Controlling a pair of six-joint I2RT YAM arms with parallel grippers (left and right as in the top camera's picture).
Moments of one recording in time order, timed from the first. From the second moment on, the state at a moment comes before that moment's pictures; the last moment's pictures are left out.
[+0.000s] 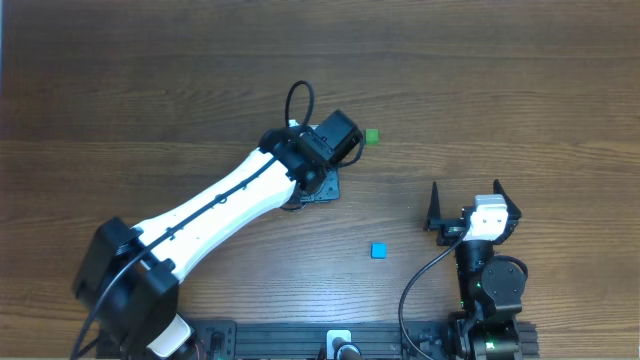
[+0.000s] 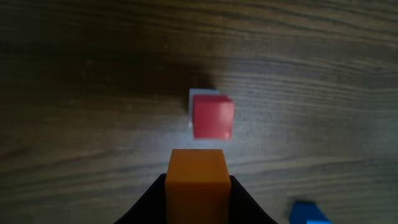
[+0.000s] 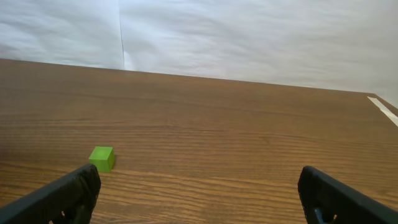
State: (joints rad) left arm -0.78 1.74 1.34 -0.99 -0.09 -0.84; right arm 0.07 0.01 0.01 -0.07 0.07 -0.08
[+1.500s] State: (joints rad) left arm -0.78 1.83 1.37 -0.94 -0.09 -0.84; right arm 0.07 0.01 0.01 -0.07 0.07 -0.08
